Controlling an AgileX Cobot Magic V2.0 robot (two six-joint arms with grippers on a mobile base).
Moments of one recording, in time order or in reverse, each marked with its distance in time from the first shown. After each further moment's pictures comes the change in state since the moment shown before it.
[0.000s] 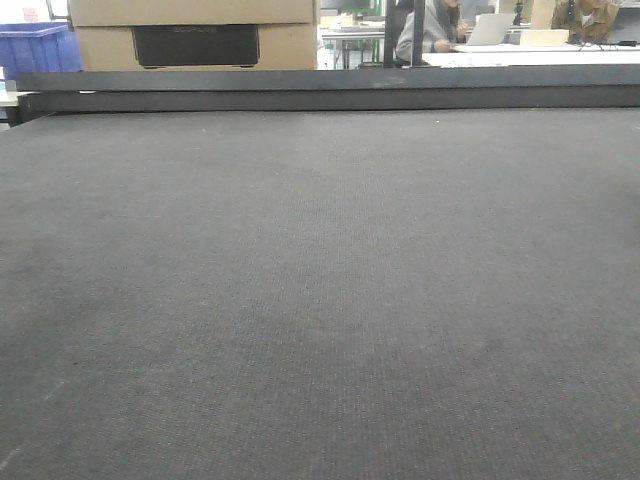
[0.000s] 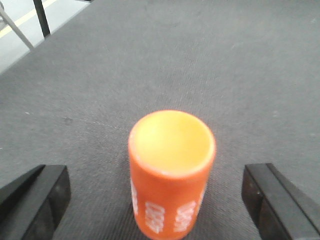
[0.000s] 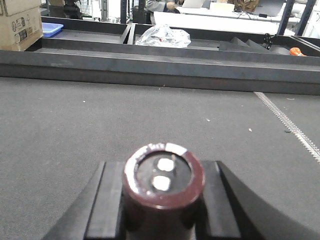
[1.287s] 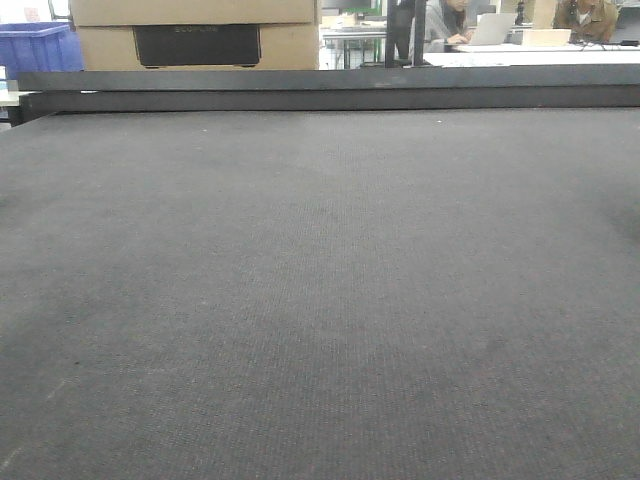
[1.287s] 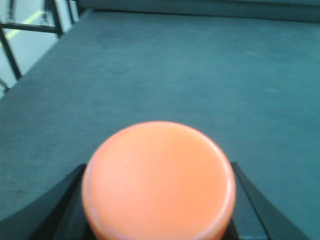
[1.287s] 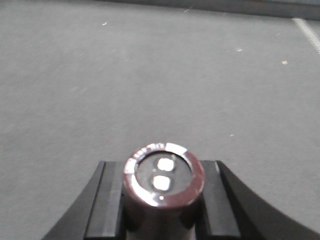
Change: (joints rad) left arm -0.129 -0.188 -0.174 0.056 0.340 -0.006; right arm 0.075 -0.018 -0.179 0.000 0.523 0.000
